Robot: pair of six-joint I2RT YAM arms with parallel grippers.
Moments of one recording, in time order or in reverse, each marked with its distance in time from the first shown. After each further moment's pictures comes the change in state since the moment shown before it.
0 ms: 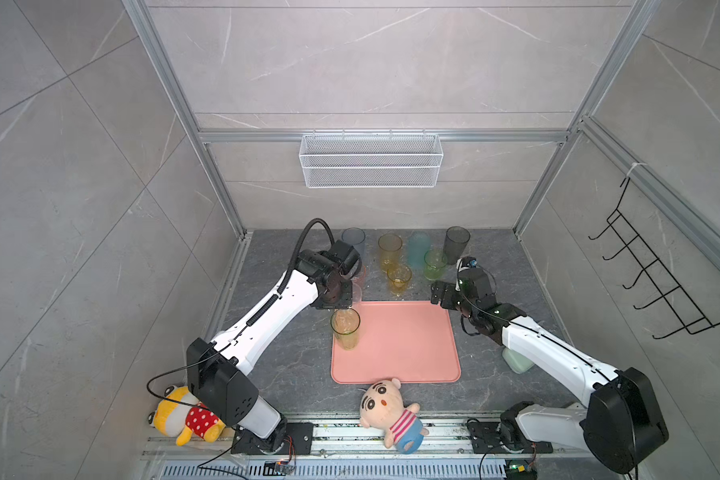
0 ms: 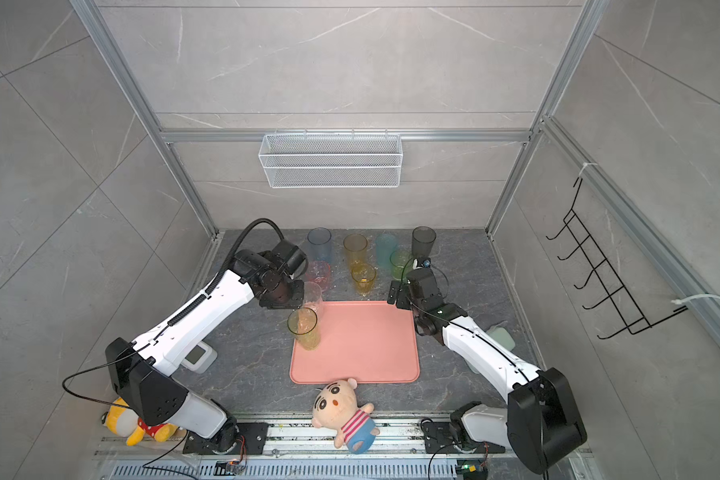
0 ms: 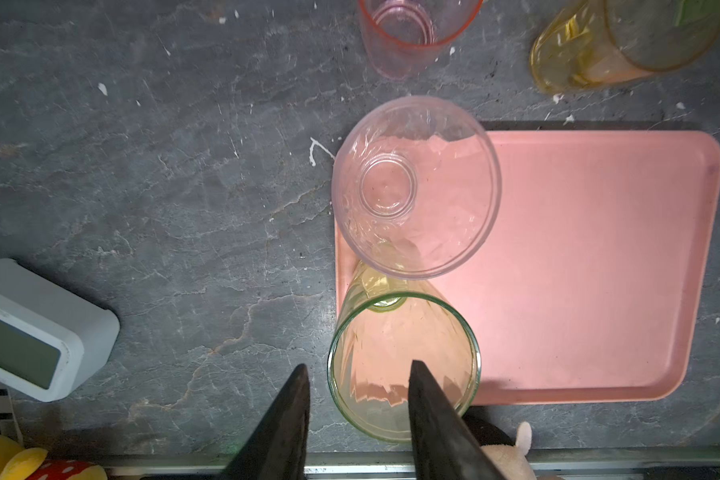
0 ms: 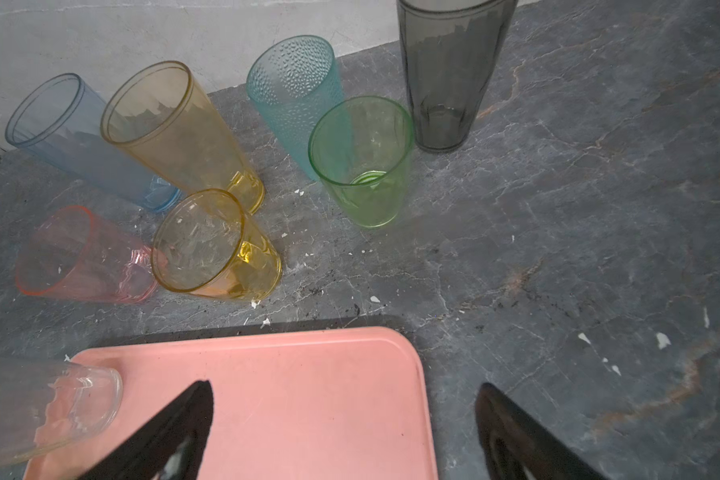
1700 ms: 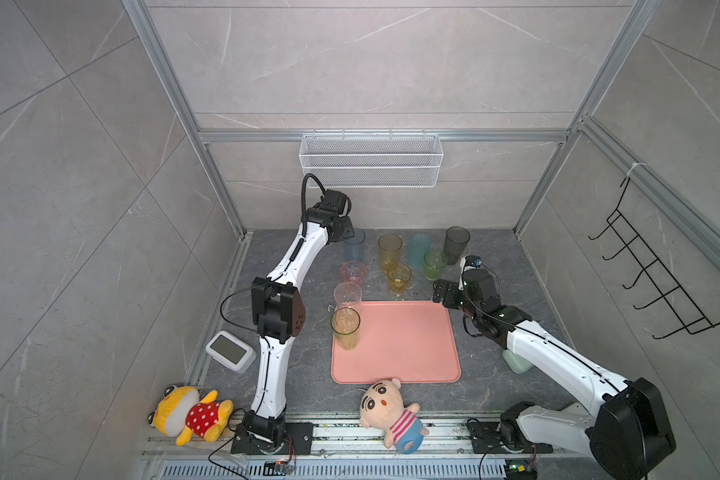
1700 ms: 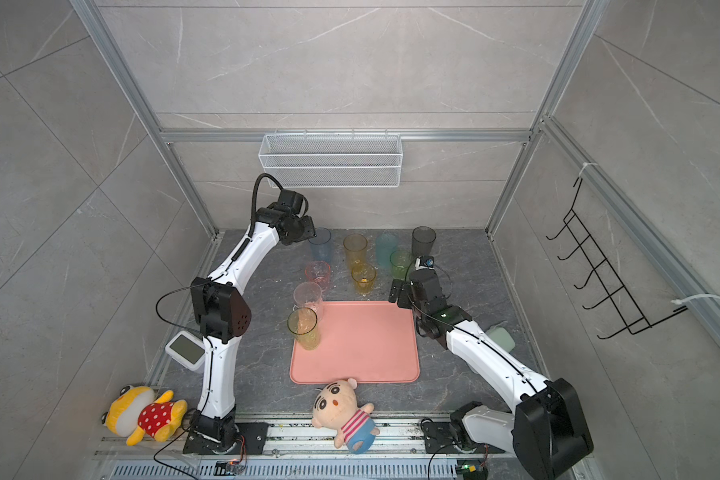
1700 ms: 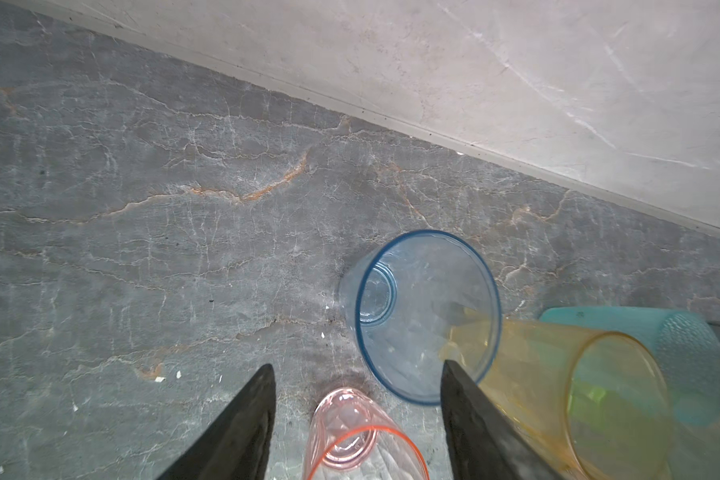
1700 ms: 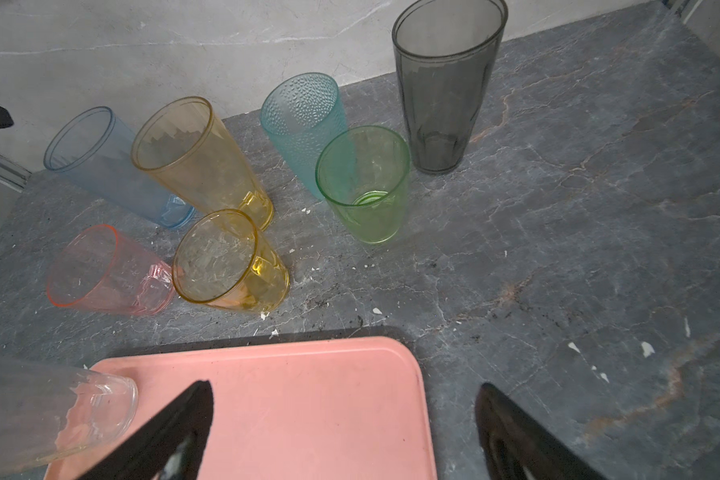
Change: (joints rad) left arm 0.289 0.716 0.710 0.362 0.065 0.037; right arm 0.006 -0.048 -0.010 0.010 0.018 0.000
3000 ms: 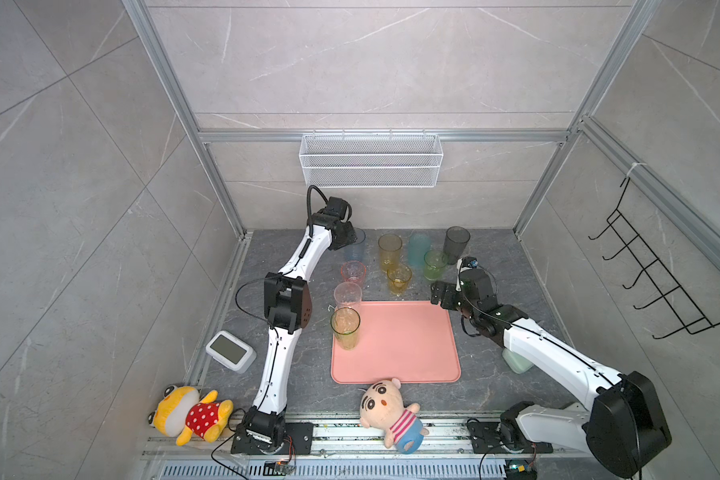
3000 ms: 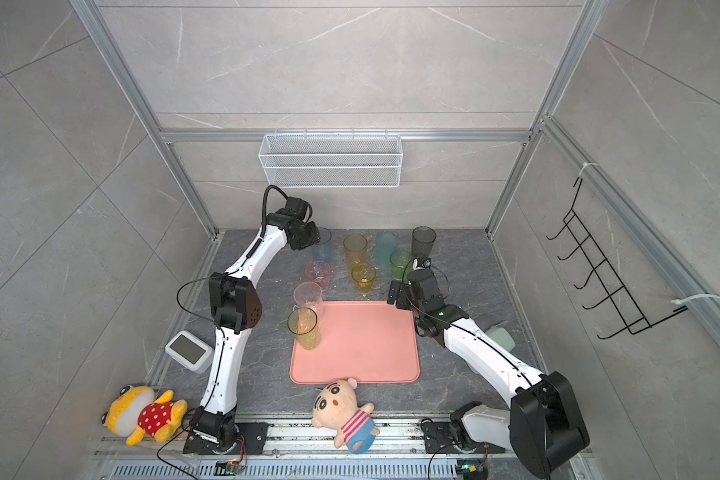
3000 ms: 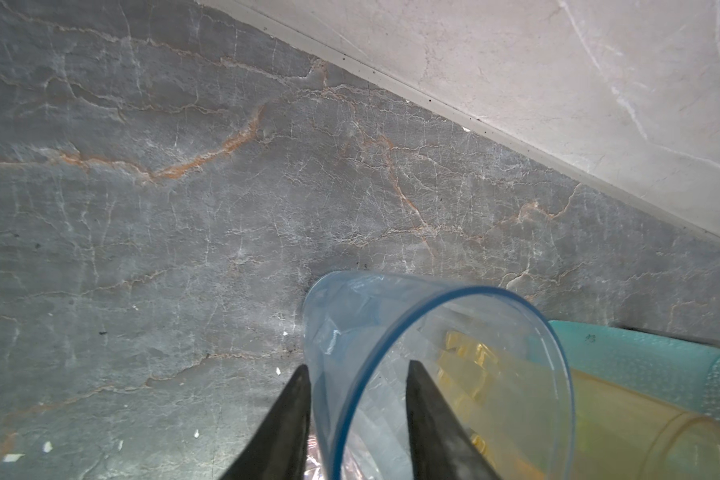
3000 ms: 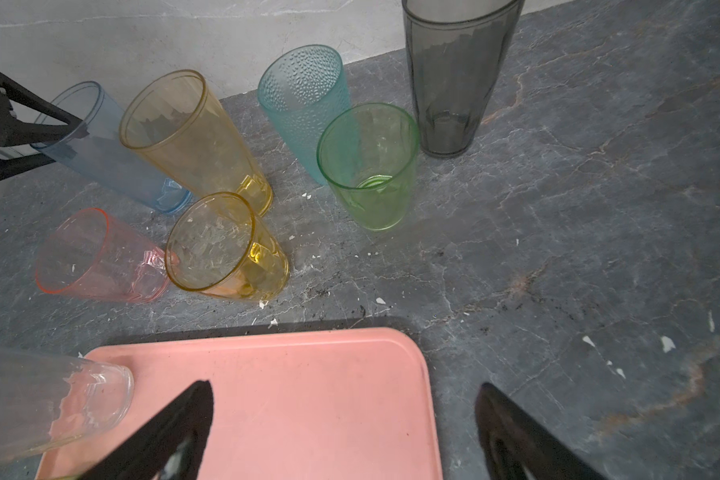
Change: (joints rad) left arm 0.021 0.177 0.113 0.019 0.141 -0.080; right arm 0.000 0.033 0.000 -0.001 -0.023 0.001
